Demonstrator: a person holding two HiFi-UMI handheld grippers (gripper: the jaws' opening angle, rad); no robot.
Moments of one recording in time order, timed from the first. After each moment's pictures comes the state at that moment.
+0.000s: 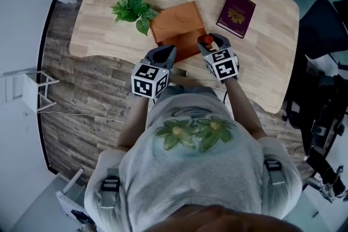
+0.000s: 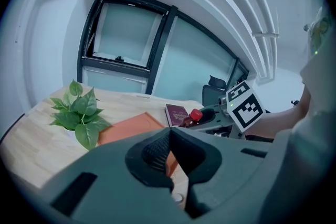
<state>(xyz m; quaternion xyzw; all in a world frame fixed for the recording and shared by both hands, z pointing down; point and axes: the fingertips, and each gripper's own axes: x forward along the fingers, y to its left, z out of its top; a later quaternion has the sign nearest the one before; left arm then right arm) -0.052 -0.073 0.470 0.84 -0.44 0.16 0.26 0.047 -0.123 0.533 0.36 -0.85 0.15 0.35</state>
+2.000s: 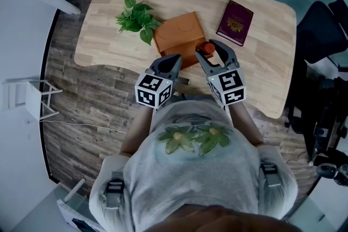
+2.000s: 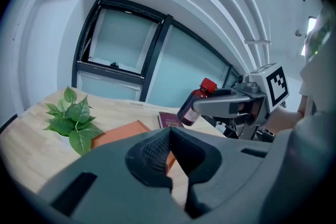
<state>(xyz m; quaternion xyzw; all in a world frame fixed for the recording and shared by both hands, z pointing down) -0.040 -0.063 0.441 0.86 -0.42 0.12 0.25 0.023 -0.097 0.400 0.38 -0.90 0.08 0.22</state>
